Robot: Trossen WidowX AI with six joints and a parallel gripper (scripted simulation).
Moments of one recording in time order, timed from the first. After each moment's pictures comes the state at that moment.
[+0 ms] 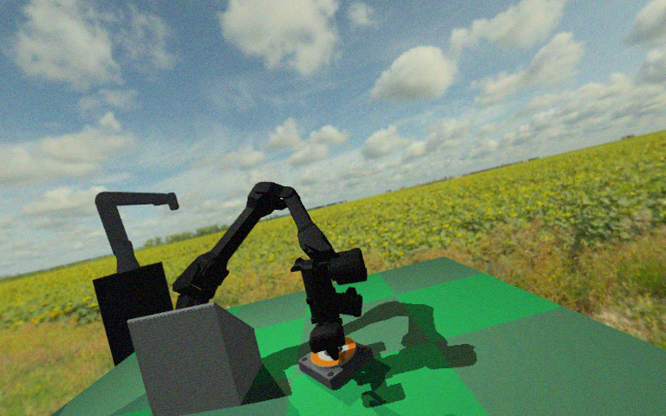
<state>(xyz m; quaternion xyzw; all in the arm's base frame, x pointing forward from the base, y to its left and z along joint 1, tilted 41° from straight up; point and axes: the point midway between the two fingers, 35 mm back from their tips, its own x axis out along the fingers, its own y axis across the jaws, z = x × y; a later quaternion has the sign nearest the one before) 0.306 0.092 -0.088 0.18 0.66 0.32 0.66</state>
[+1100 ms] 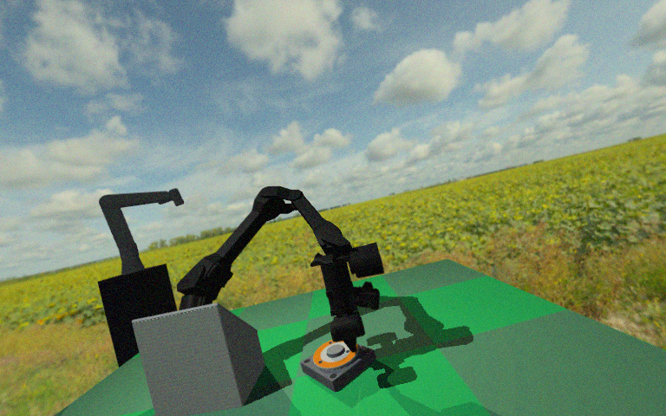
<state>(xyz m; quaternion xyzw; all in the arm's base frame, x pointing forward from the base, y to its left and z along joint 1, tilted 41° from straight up) 0.337 0.114 -0.069 0.18 0.66 0.32 0.66</state>
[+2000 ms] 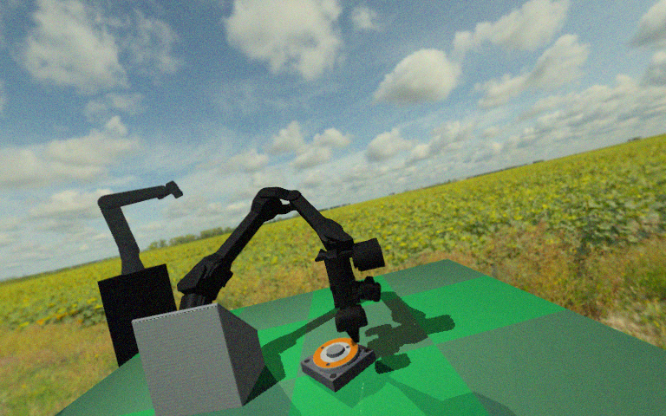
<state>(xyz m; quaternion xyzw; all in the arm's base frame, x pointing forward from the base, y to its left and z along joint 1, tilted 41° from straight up) 0.342 0.133 -0.048 0.18 0.65 0.32 0.66</state>
